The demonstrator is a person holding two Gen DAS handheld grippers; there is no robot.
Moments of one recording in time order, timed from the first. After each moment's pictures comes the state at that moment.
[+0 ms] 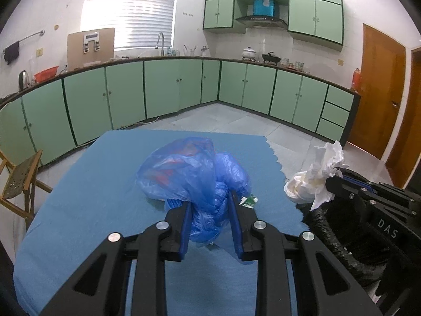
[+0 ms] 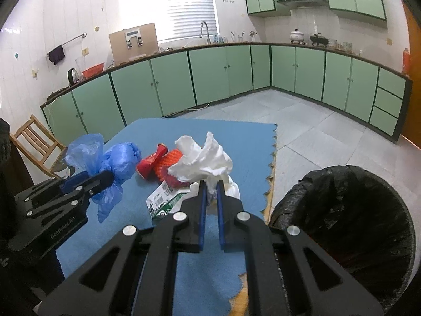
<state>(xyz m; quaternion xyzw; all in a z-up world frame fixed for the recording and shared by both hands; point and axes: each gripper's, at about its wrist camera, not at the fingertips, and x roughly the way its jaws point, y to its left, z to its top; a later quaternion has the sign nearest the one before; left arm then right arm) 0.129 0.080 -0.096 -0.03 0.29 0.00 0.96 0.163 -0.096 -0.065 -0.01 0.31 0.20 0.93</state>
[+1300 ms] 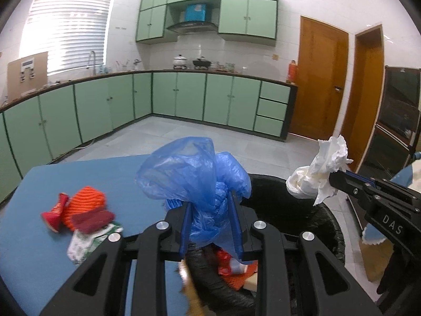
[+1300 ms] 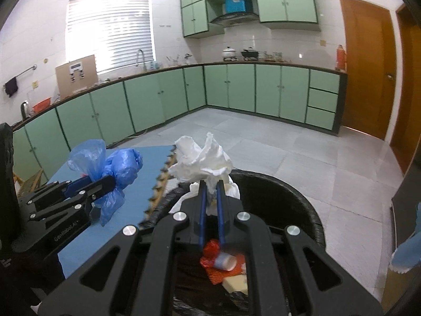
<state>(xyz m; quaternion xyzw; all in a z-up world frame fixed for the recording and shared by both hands) 0.155 -0.096 -0.069 0.00 0.26 -0.17 0.95 0.119 -0.284 -0.041 0.02 0.27 0.03 0.96</state>
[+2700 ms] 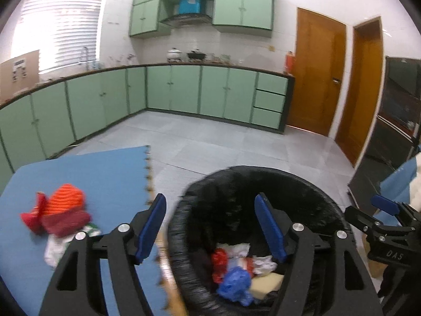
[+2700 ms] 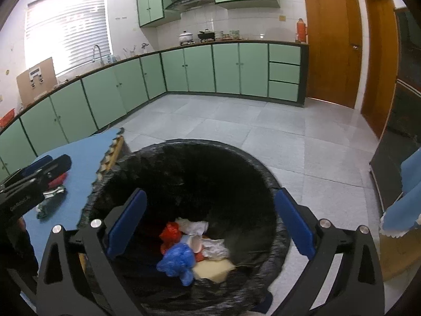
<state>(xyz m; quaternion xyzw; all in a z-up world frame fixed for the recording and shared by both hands) 0.177 -0.103 -0.097 0.01 0.27 -0.17 0.95 0.119 -0.332 -0.108 0.06 0.31 -0.06 0.95</state>
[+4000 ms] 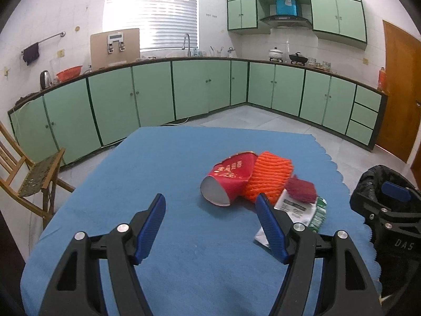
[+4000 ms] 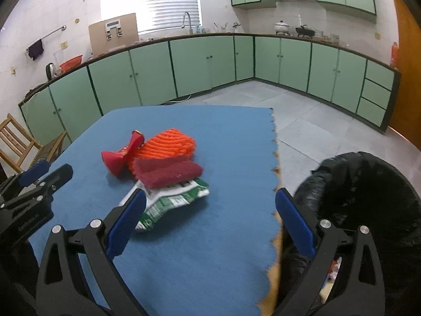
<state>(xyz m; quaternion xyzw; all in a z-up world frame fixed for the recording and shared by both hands) 0.162 0.152 -0.131 -0.02 0.28 0.08 0.96 0.215 -0.051 -0.128 -0.01 0.34 0.14 0.93</state>
